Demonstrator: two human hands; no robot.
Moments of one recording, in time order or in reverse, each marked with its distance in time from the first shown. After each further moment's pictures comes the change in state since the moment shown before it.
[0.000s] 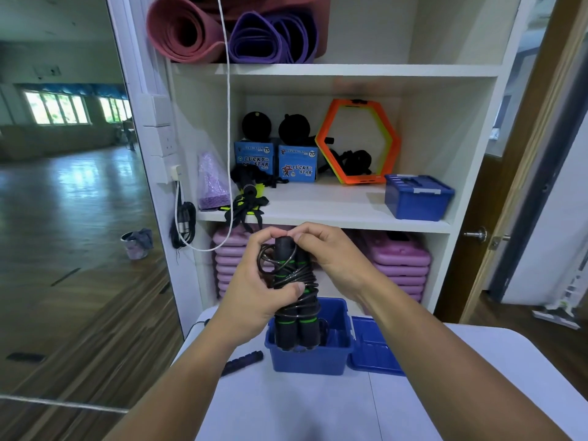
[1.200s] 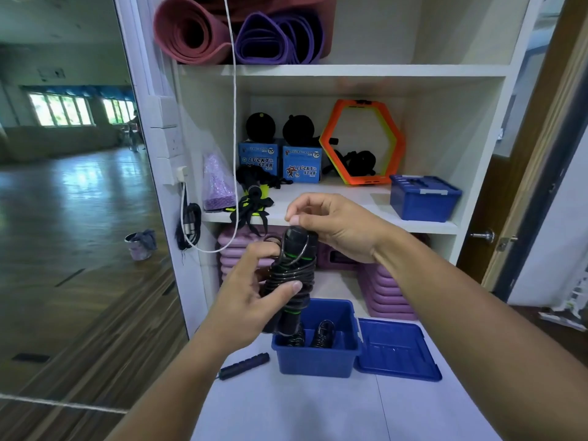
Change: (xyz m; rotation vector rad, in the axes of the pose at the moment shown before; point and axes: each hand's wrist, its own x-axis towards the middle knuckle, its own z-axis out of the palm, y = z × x) left_hand -0.008 -0.005 -0.027 0.076 -0.054 0.191; right_hand 0.030 -0.039 -0.014 0.027 -0.296 -0.036
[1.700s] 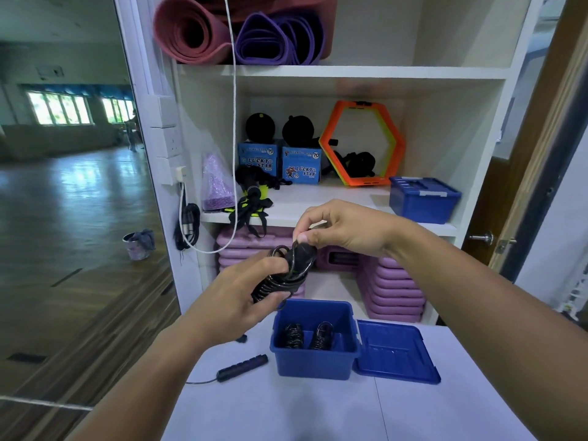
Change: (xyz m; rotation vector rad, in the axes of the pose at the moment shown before) left_hand 0.009 -0.001 -0.029 0.589 -0.233 0.224; right_hand -0.003 -0.007 -0.020 -0.403 -0.156 0.093
